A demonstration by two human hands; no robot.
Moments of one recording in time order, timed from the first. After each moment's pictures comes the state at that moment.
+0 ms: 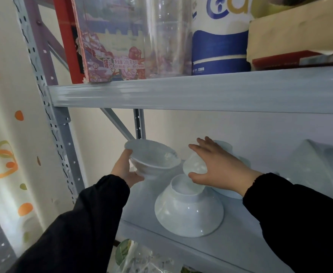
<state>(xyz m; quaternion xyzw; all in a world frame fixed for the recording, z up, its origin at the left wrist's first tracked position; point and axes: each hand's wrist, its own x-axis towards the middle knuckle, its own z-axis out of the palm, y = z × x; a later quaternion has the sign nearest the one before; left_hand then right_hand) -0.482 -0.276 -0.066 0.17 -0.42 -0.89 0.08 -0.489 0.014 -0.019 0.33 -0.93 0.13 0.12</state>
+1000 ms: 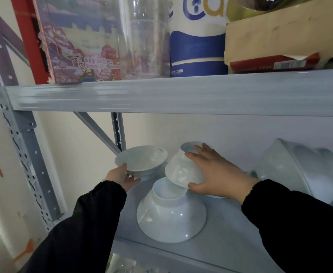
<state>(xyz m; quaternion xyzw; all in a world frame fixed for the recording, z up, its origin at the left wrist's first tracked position) -0.544 -0.260 -0.099 0.23 -0.46 -0.85 0.11 -0.489 0.049 -0.030 0.28 -0.95 0.09 0.11</state>
